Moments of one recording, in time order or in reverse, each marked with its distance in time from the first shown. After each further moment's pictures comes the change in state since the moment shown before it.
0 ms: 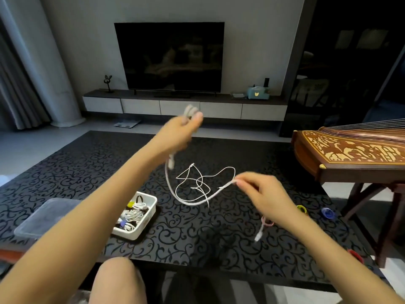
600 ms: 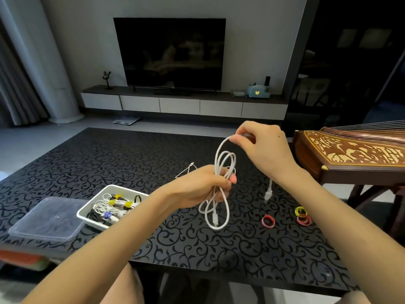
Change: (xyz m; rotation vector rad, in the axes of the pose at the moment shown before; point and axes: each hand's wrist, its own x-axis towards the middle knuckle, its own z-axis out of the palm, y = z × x) left_hand -0.051 -0.017 0.061 -0.566 -0.699 -0.134; right_hand 0.069 -0.039 -0.034 -0.202 0.277 -0.133
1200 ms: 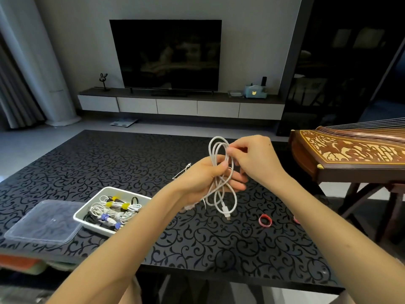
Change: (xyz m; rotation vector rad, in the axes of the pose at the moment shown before) left_hand 0.020 -0.002 0.006 -0.158 0.110 0.116; right_hand -0.013 0.003 0.012 0.141 -0.106 0.123
